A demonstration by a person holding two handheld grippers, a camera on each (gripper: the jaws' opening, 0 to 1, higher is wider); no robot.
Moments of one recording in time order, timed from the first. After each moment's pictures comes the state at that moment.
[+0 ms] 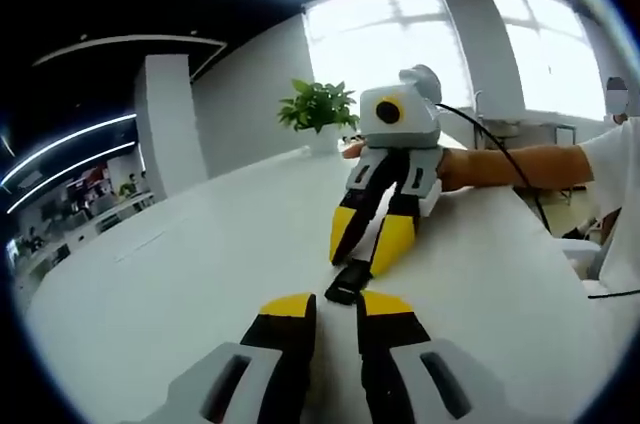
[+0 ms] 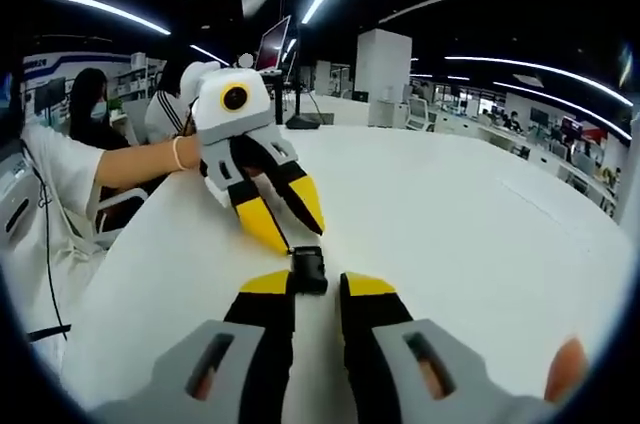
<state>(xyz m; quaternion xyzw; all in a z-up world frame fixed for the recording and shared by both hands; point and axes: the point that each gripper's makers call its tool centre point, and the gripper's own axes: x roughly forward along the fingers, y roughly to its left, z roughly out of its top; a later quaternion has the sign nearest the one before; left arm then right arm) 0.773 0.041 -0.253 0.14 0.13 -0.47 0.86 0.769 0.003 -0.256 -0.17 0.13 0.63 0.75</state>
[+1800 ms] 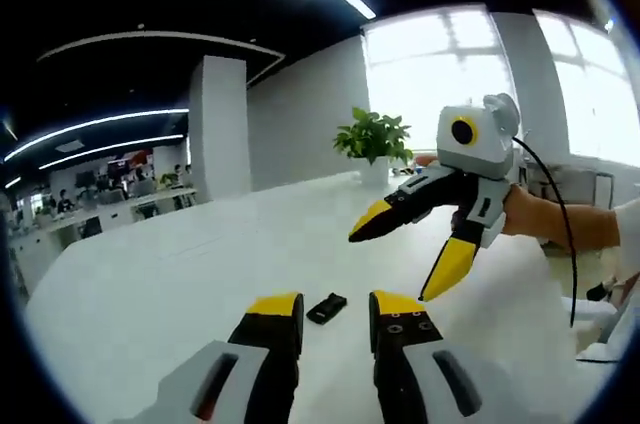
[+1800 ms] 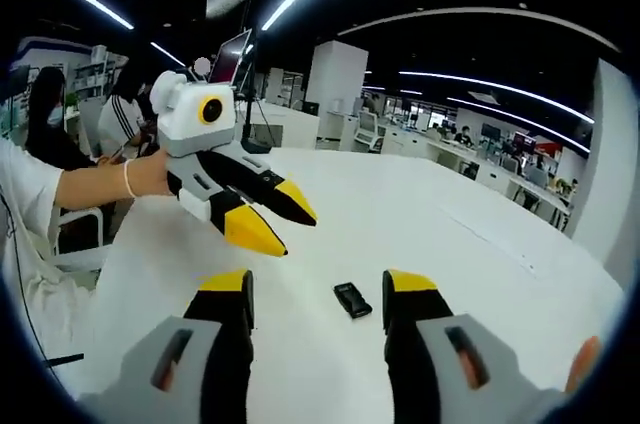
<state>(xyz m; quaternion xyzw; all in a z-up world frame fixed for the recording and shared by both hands) 0.781 0.063 -0.194 0.04 0.09 -0.40 0.91 0.782 0.020 -0.184 -0.18 0.08 0.54 0.82</state>
